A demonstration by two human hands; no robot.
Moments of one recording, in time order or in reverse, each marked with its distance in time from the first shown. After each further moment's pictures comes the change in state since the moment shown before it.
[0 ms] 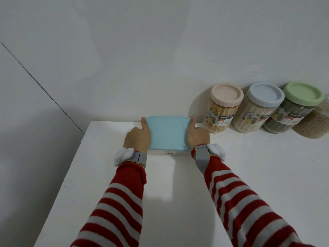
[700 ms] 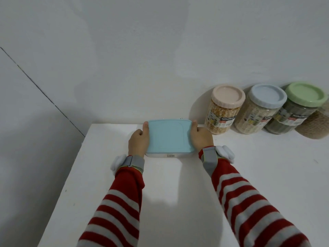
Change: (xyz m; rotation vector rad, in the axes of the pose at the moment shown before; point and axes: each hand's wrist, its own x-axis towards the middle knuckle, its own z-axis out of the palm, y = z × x) left_hand 0.010 -0.014 0.007 -0.303 -0.165 0.051; right_hand 0.007 0.010 -0.008 0.106 -0.068 -0.208
